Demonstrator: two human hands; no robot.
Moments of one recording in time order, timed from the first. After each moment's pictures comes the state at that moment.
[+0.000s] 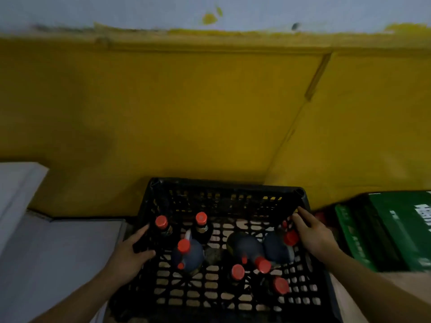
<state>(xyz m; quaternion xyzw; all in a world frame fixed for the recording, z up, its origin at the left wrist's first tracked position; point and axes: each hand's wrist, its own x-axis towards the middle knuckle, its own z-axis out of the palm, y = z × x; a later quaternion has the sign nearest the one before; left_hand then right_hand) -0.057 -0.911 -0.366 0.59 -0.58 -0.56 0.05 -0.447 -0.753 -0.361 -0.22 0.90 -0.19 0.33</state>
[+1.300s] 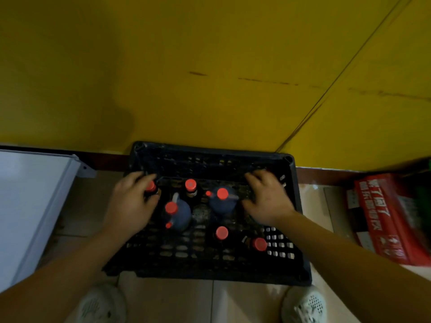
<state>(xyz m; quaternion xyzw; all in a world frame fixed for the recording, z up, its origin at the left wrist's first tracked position) -0.091 -0.945 -0.722 0.56 -0.80 -0.23 0.06 -0.403 -0.839 -0.745 -0.60 0.77 -0.04 0.22</state>
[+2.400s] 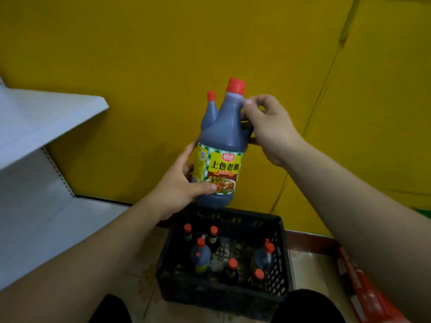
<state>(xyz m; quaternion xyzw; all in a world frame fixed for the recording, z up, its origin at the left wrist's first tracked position) -0.082 -0.827 -0.408 0.30 -0.64 -0.59 0.39 -0.263 -0.812 -0.318 -0.51 0.56 -0.58 0.29</state>
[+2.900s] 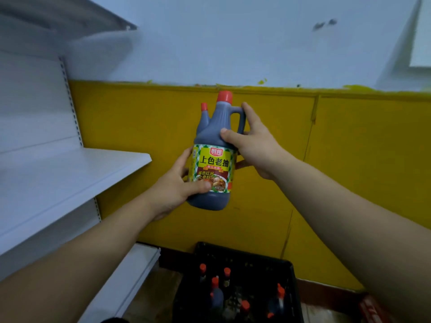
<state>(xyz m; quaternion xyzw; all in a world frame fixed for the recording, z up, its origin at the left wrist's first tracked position) -0.016 -0.744 -0.286 0.28 -0.67 -0.54 0.43 -0.196 -0.724 -0.214 -0.60 0.51 -0.55 0.29</state>
